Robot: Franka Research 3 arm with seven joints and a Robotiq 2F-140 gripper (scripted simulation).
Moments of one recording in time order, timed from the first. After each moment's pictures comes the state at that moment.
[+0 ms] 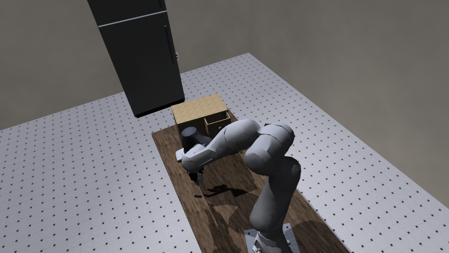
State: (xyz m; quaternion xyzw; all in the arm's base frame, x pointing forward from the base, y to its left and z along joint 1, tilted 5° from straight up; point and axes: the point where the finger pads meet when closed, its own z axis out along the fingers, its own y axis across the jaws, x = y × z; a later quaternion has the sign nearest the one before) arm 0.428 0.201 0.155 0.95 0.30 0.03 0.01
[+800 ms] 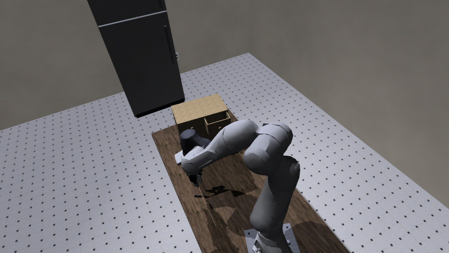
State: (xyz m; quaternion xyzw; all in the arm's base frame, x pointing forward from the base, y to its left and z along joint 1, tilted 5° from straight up) arm 0.425 0.208 0.148 0.94 0.34 0.03 0.02
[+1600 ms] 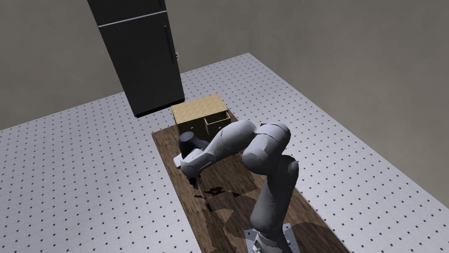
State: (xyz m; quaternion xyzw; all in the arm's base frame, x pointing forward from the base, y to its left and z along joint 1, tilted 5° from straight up) arm 0.421 0.215 0.139 0.92 0.39 0.03 0.02
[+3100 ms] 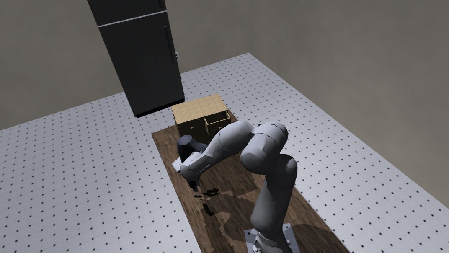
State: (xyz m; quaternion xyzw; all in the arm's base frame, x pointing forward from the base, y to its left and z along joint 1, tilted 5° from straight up) arm 0.415 0.225 0.128 0.90 0.44 0.03 0.03
